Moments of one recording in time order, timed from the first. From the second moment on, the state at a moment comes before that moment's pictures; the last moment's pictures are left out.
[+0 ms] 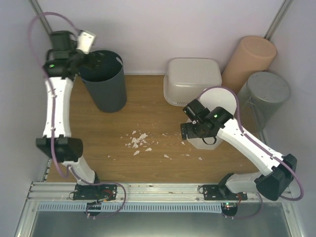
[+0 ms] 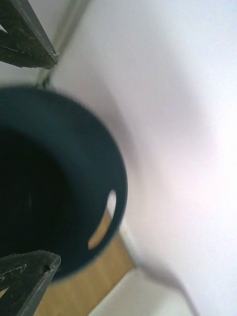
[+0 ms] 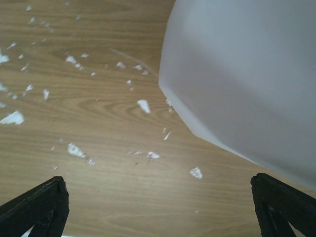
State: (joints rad) left arm 0.03 1.78 2.17 -0.89 0.22 0.44; right arm 0.73 1.30 1.27 -1.23 0.16 0.57
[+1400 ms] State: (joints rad) left arm 0.65 1.70 1.54 -0.10 1.15 1.35; right arm 0.38 1.51 1.28 -1.01 0.17 0.32
